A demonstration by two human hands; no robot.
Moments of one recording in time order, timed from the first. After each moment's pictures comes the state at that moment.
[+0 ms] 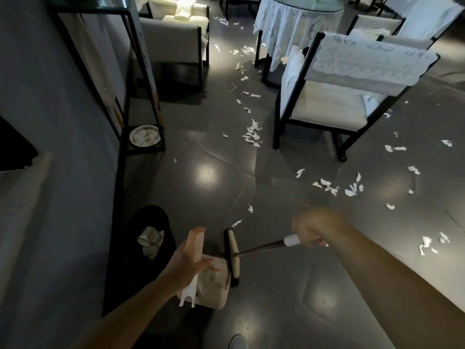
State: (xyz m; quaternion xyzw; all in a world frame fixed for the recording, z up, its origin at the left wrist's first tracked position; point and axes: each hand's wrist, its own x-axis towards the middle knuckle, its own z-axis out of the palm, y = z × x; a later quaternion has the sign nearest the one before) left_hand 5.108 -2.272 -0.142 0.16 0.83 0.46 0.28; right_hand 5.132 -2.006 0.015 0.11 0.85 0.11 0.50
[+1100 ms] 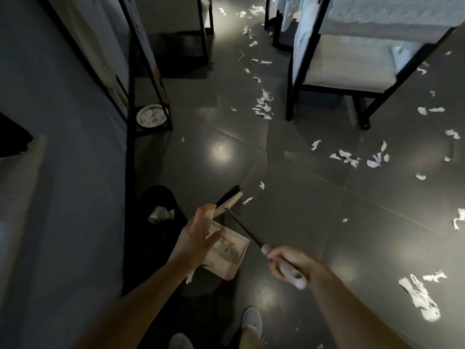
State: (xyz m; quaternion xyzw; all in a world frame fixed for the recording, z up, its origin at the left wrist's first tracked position) left_hand 5.121 -2.229 -0.142 0.15 0.86 0.43 0.21; right_hand 5.218 -2.013 -0.163 0.48 0.36 -0.73 0.32
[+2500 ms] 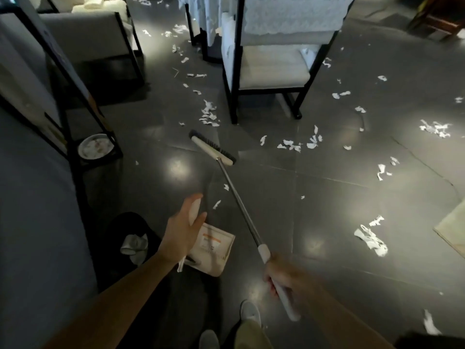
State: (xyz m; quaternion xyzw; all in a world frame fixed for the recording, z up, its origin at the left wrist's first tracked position) left_hand 5.109 -2.219 -0.108 0.24 0.85 0.42 0.22; right_hand 5.305 -2.071 -0.116 0.49 0.62 -0.56 0.22
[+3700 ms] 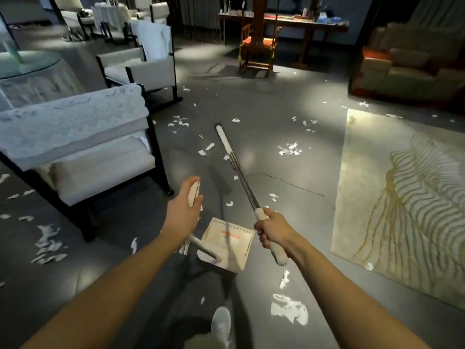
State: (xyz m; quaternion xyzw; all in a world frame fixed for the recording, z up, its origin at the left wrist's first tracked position) left_hand 5.203 -1.489 -0.006 0.49 0.73 0.44 0.21; right_hand 5.415 -1.433 -0.015 0.57 0.49 -0.63 -0.18
